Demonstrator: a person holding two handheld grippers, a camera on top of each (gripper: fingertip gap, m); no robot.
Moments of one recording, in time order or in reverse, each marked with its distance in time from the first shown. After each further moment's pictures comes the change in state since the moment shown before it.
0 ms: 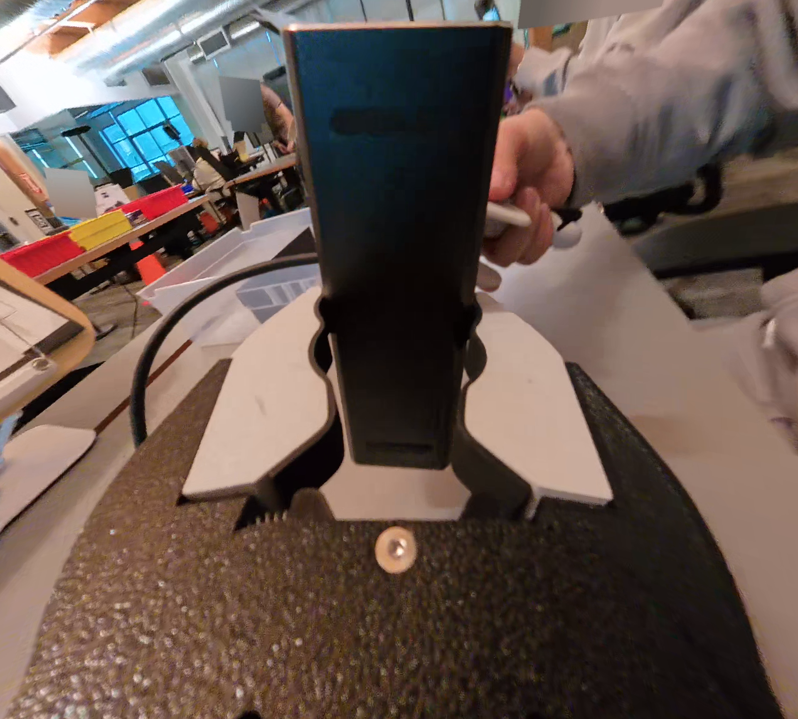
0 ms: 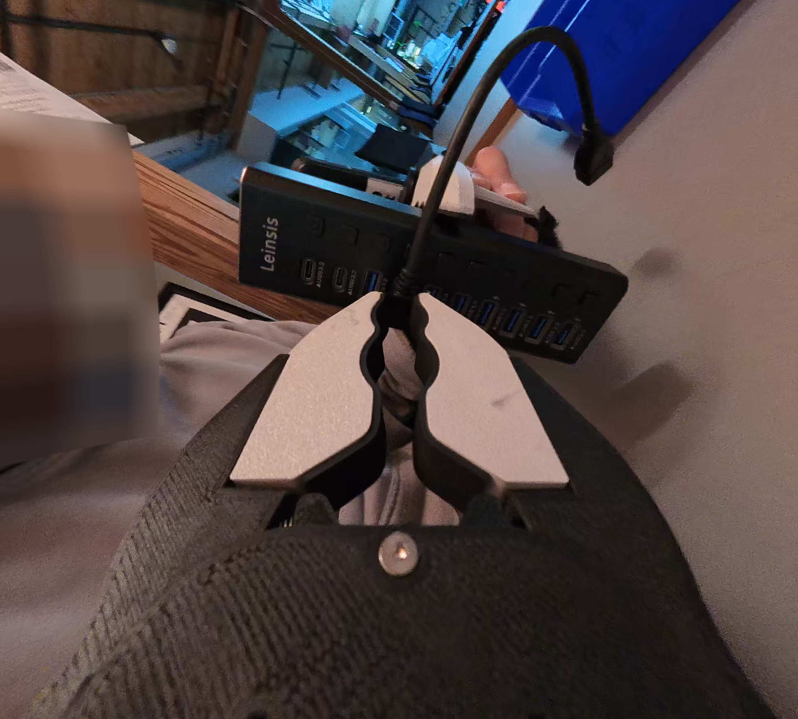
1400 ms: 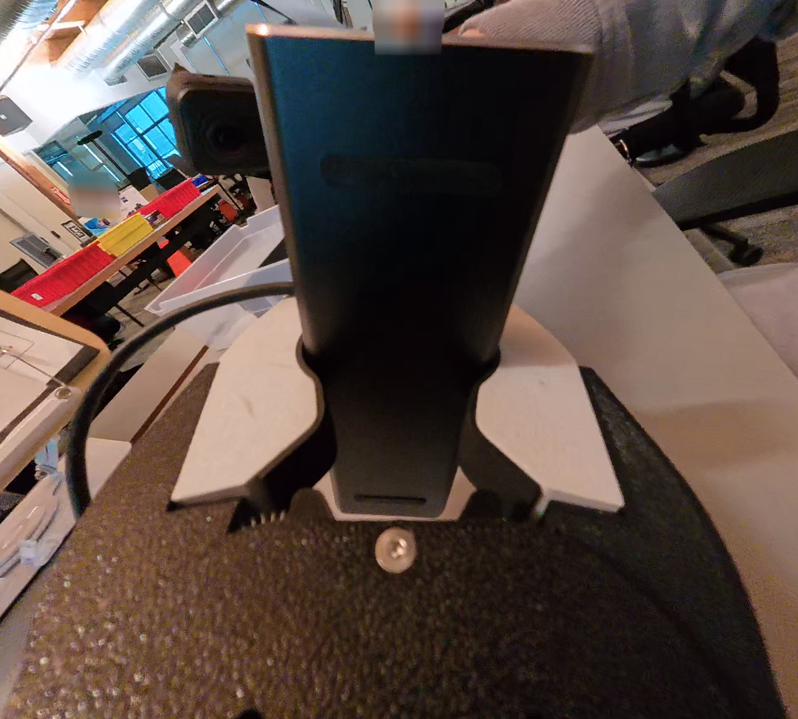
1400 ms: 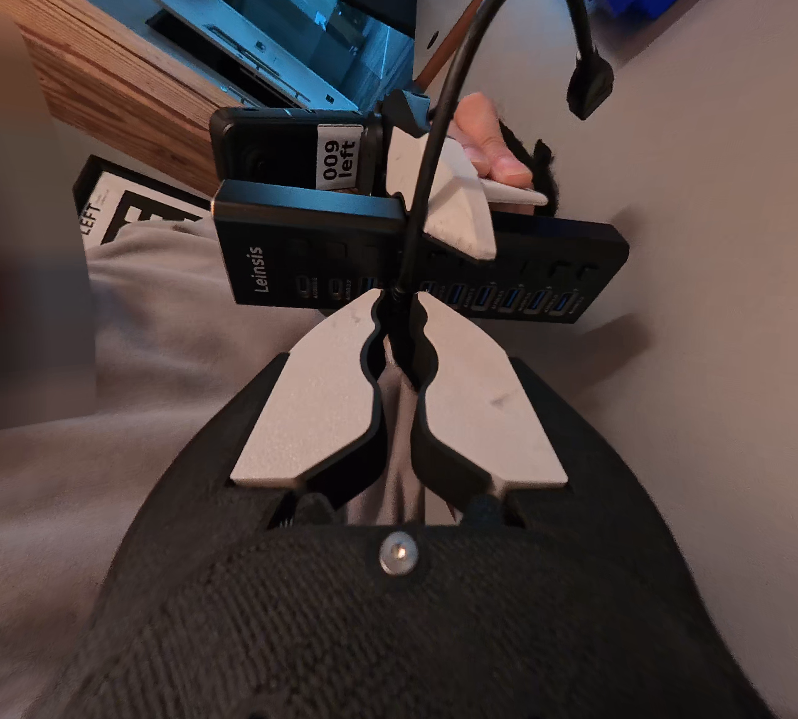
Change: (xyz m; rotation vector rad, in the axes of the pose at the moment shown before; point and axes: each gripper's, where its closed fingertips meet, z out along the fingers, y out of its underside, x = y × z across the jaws) left arm 0.020 0.005 0.022 -0.106 -0.012 0.145; right arm 0.003 0.022 0.000 -0.331 0.065 -0.087
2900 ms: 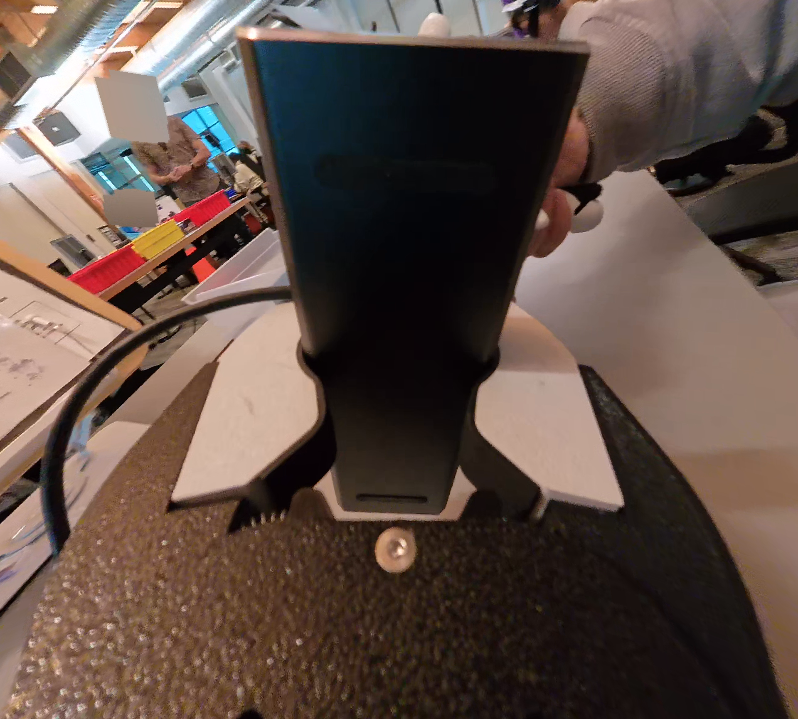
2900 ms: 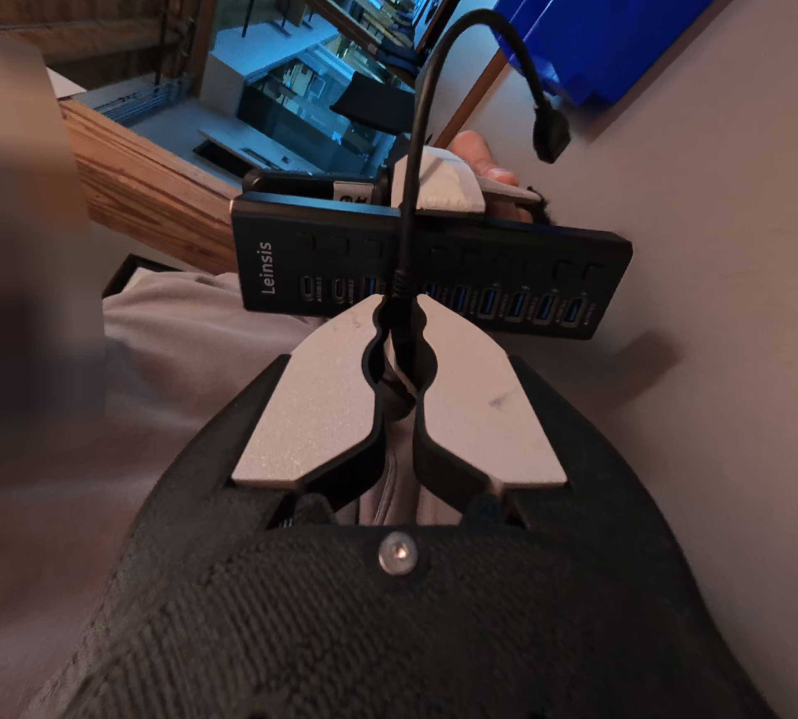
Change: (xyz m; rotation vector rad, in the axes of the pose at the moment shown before) left arm -0.021 0.005 -0.015 0.054 -0.064 -0.025; right arm 0.008 -0.022 0.013 0.219 -0.014 0.070
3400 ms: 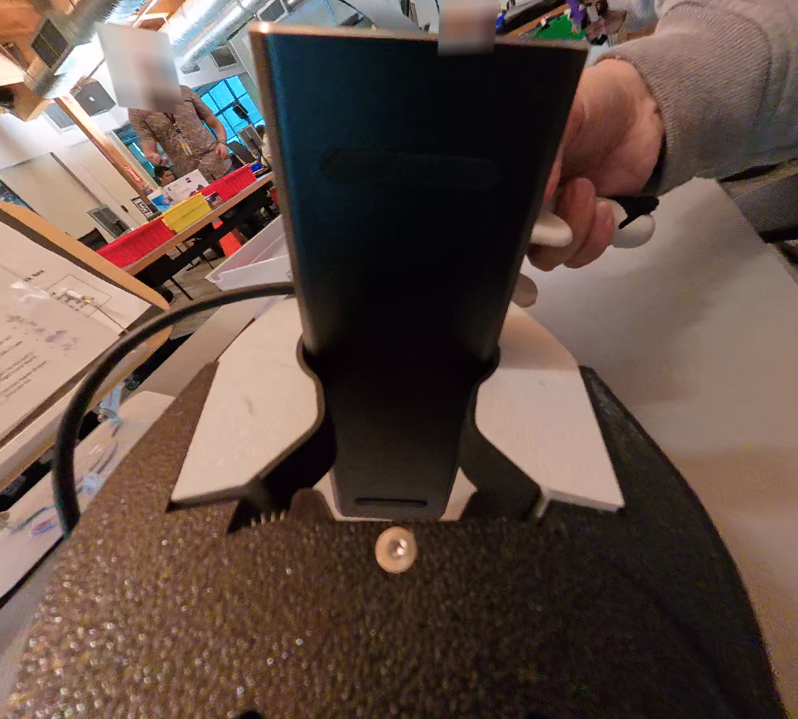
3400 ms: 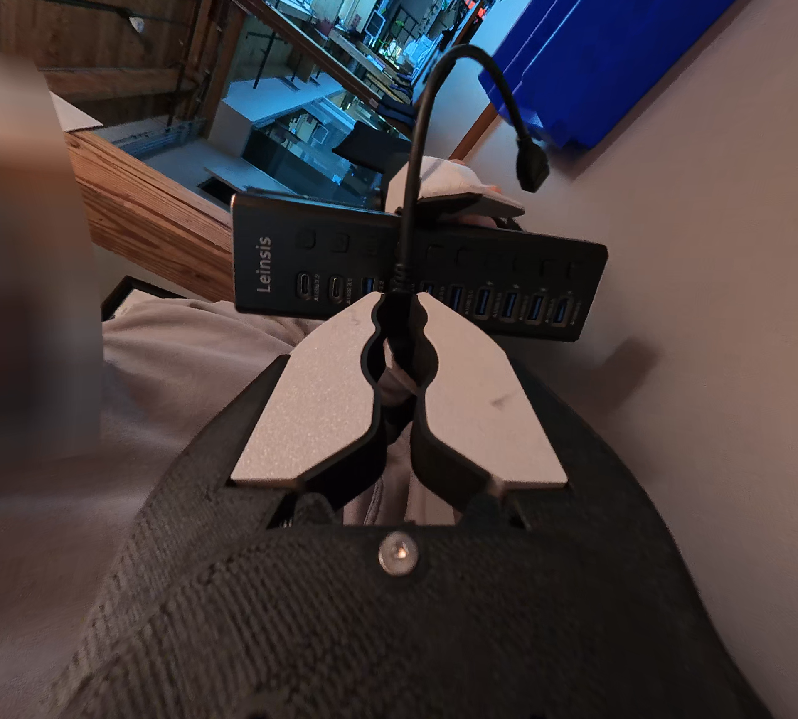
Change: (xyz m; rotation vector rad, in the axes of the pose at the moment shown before) left arm -0.007 0.003 0.004 -0.057 -0.073 -0.006; right arm -0.001 -0.004 -0.006 0.108 0.002 -0.037
